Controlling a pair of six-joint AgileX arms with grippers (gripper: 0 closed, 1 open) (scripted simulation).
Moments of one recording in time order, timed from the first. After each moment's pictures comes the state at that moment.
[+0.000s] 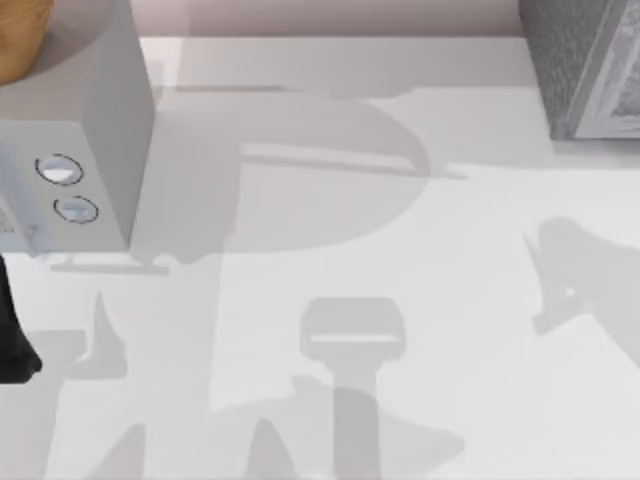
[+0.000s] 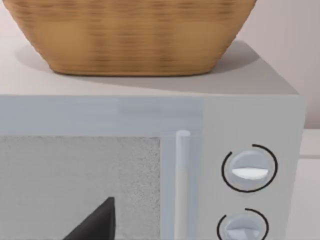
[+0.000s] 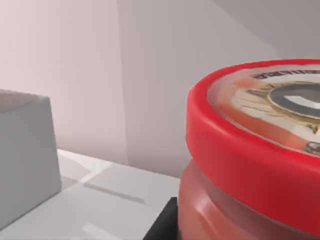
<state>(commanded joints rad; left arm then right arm) 0.00 0.00 0.00 0.00 0.00 0.00 0.03 0.65 0.29 0.42 -0.46 0.07</state>
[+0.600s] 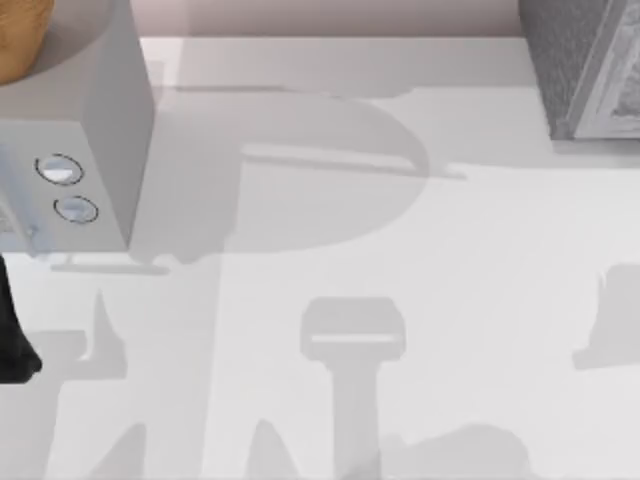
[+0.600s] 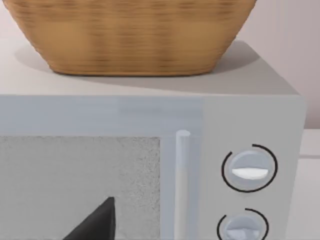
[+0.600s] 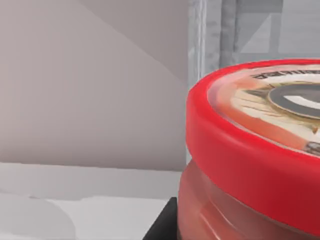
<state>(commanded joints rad) 0.00 0.00 0.00 0.00 0.00 0.00 0.01 0.12 0.08 0.11 -0.11 0.02</state>
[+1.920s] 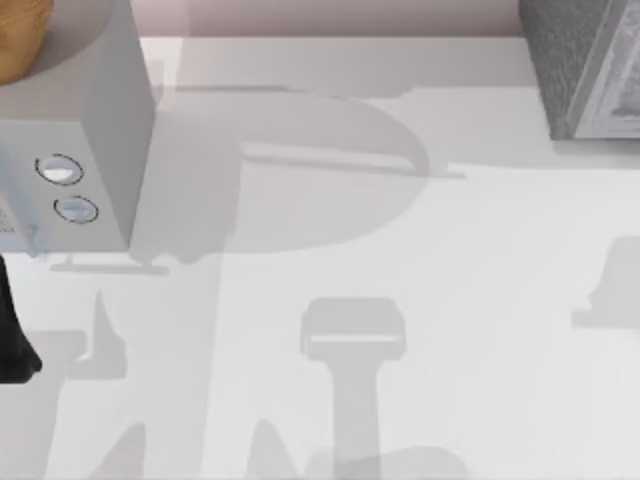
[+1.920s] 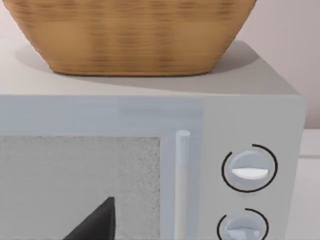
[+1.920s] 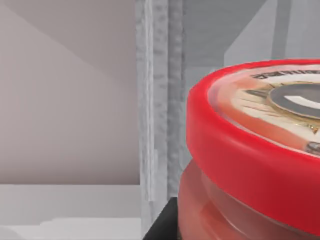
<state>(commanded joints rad) 0.00 0.00 0.00 0.00 0.00 0.00 0.05 0.30 0.42 -0.11 0.04 0.01</state>
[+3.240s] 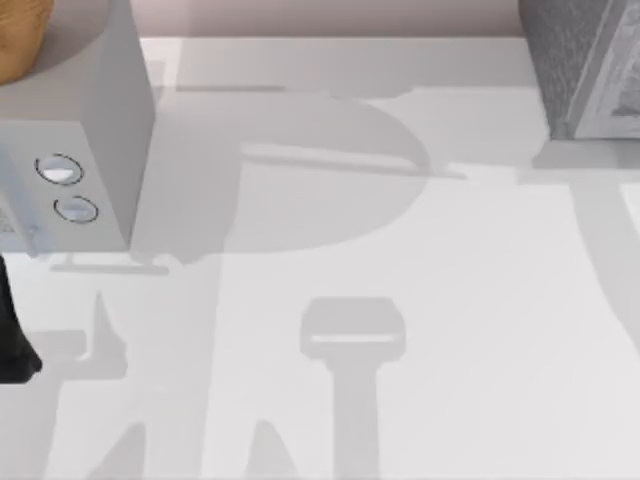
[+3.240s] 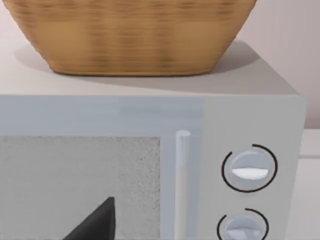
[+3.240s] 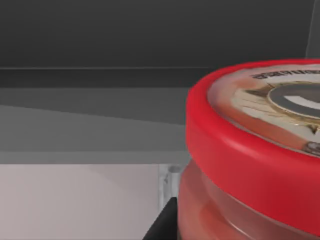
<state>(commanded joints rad) 0.00 0.00 0.00 0.00 0.00 0.00 0.15 1.04 1.43 -0.39 0.15 0.02</state>
